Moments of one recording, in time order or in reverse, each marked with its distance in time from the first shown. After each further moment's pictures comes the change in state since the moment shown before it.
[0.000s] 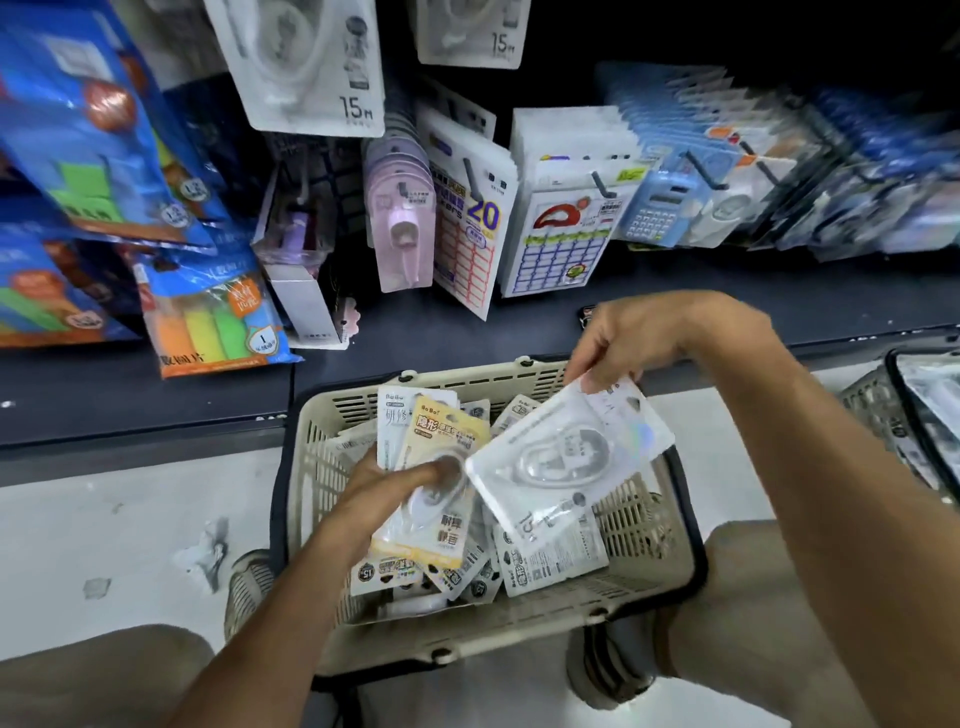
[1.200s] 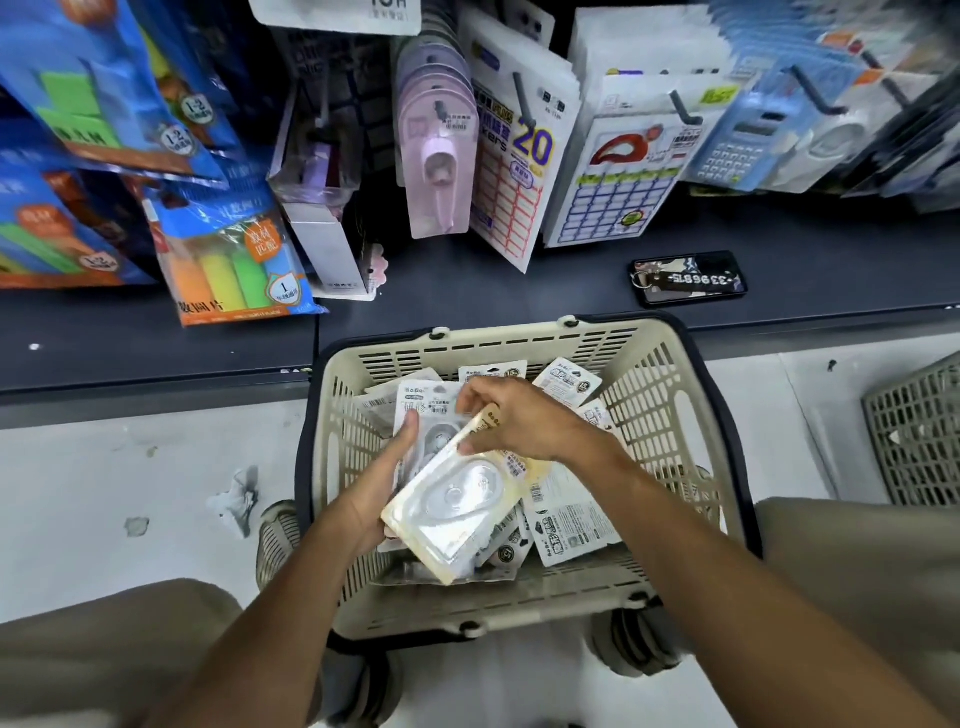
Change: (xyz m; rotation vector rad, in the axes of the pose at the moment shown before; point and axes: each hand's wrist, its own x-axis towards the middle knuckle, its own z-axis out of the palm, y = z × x) left_hand 0.013 -0.038 -0.025 -0.169 -0.191 -0.272; right_hand 0.124 -0.031 0.163 0.467 0.247 -0.280
